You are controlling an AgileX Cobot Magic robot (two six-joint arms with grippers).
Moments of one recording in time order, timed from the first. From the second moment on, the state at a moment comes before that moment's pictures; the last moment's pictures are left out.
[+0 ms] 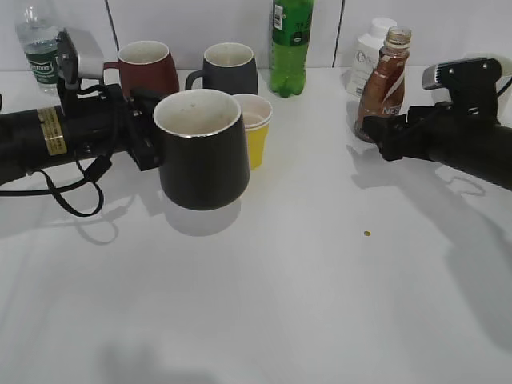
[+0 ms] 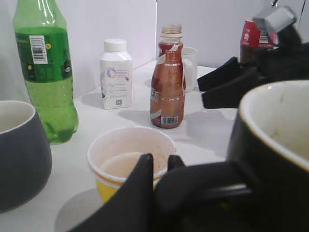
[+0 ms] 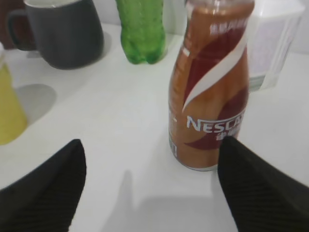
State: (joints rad) left arm -0.21 1.91 -0.86 1.05 -1.14 -0.52; right arm 0.14 1.88 -0.71 -0.43 -0.82 0.30
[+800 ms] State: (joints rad) left arm -0.21 1.91 -0.86 1.05 -1.14 -0.52; right arm 0.14 2.17 -1.03 -0.39 -0.82 0.28
